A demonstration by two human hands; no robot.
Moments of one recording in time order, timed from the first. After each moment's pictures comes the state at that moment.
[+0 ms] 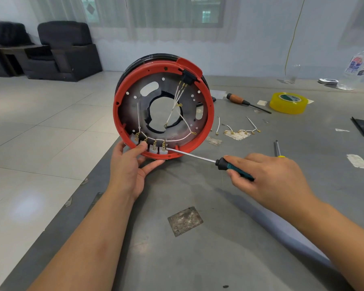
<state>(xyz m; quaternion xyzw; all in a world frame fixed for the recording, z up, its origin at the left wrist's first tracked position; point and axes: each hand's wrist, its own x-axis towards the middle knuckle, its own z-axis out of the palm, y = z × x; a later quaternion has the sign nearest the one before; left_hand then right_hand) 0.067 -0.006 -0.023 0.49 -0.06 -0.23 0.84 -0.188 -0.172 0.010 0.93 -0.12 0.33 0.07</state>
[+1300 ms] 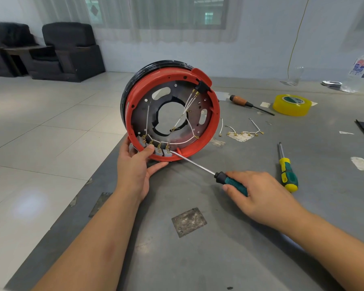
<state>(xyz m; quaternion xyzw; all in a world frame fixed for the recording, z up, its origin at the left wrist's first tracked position) 0.065 -0.010 -0.027 0.49 -0.08 -0.20 0.84 -0.179 -0.160 -0.003 0.97 -0.20 0.11 -0.12</state>
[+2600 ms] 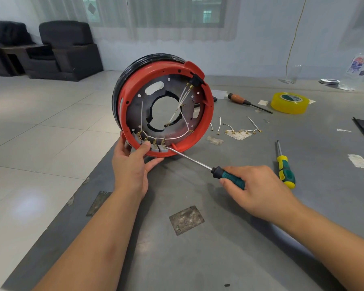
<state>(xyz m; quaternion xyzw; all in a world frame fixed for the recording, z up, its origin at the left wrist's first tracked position) 0.057 -0.010 -0.023 0.48 -0.08 -0.16 0.86 -0.177 -0.156 0.003 0.95 -0.21 0.17 -0.13</state>
